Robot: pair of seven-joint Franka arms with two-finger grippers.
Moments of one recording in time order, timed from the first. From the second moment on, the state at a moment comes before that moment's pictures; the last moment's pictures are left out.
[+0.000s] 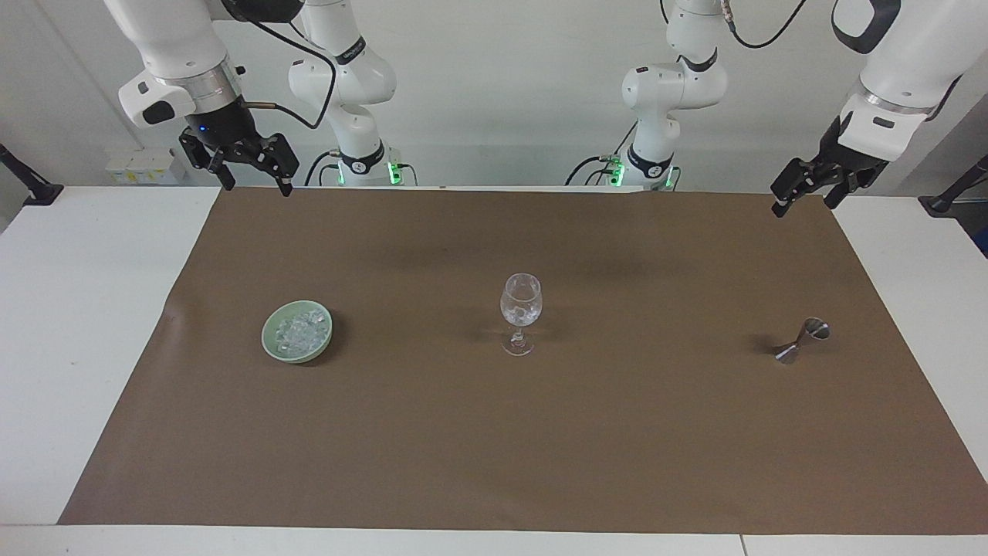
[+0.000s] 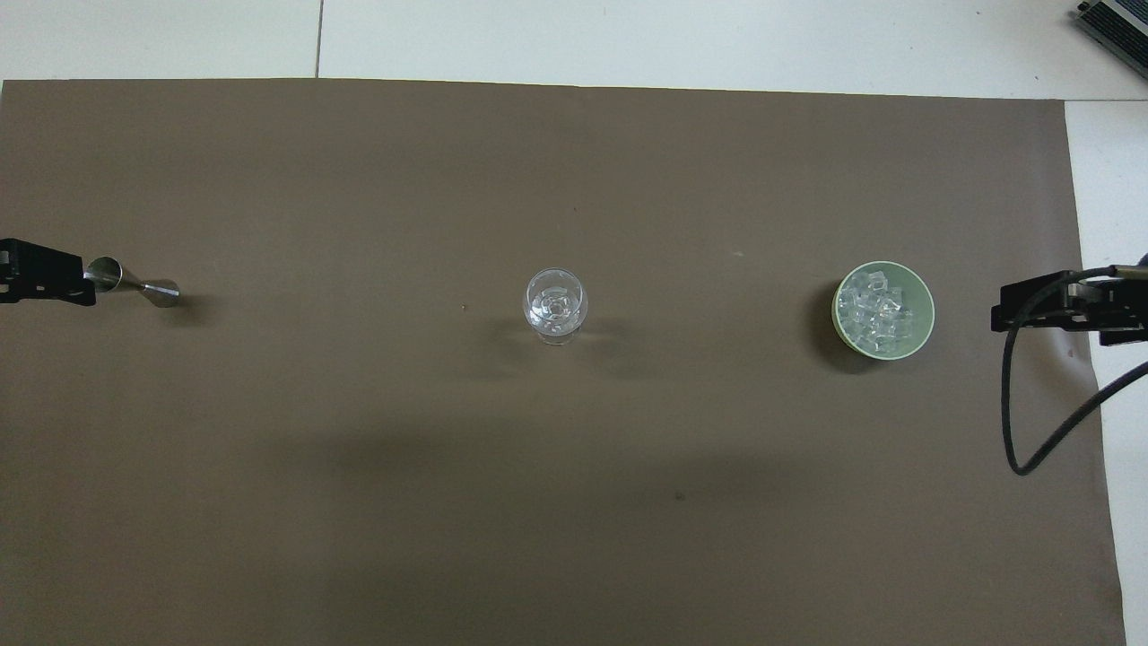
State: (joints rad) left arm 0.02 -0.05 -0.02 -1.60 0.00 1.55 -0.13; right arm 0.01 -0.08 -0.02 -1.61 0.00 1.52 0.14
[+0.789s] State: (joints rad) left arm 0.02 -0.07 -0.02 -1.60 0.00 1.55 -0.13; right arm 0.01 -0.08 -0.02 -1.61 0.00 1.52 0.14
